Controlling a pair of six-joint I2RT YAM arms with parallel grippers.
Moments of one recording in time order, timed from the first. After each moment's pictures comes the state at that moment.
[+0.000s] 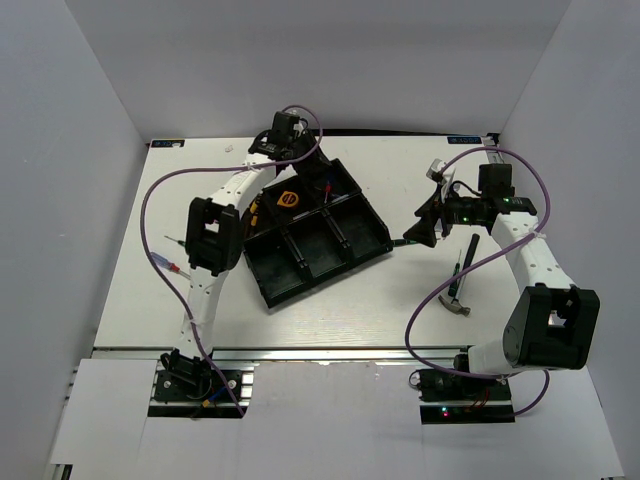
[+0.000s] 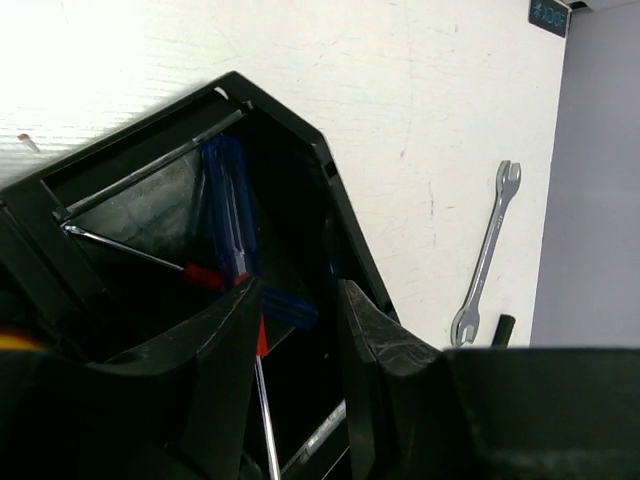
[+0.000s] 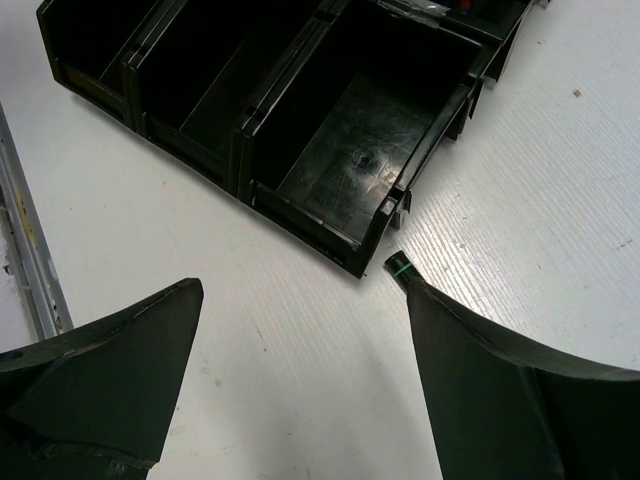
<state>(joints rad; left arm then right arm) -0.38 2.40 2.18 -0.43 0.25 -0.72 -0.02 1.41 1.11 -0.63 -1.01 -0.67</state>
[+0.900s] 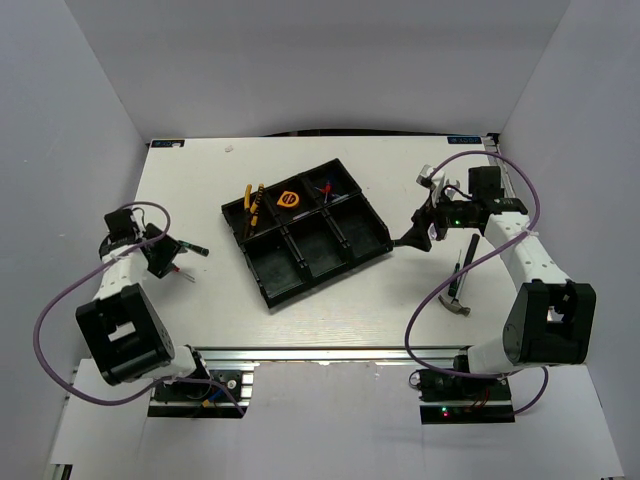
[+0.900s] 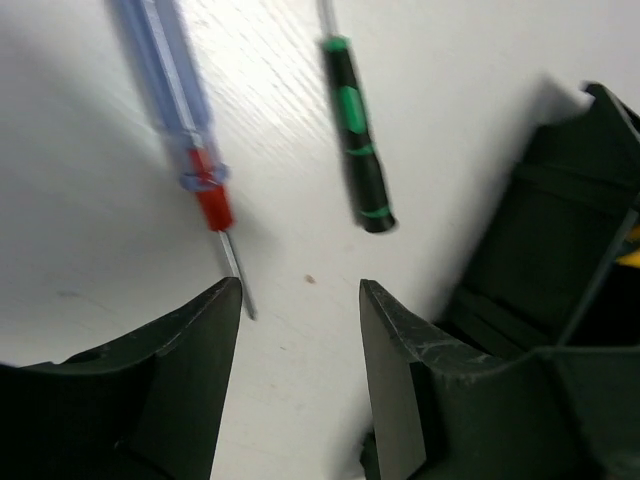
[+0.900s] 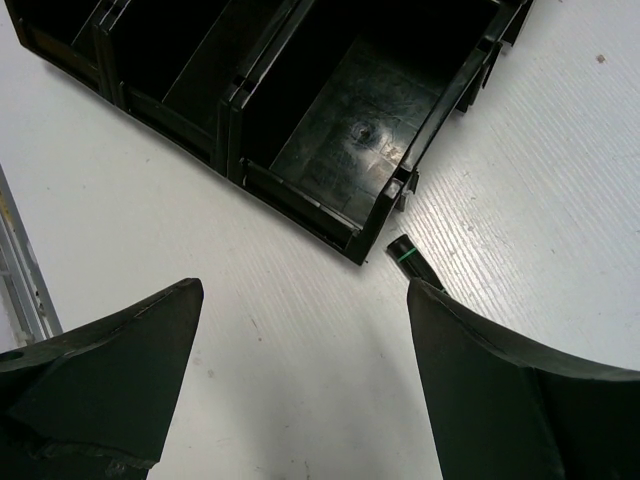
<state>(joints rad) 0.43 1.37 0.83 -0.45 0.22 -0.55 0.03 1.43 1.09 -0.63 -0.93 -0.69</state>
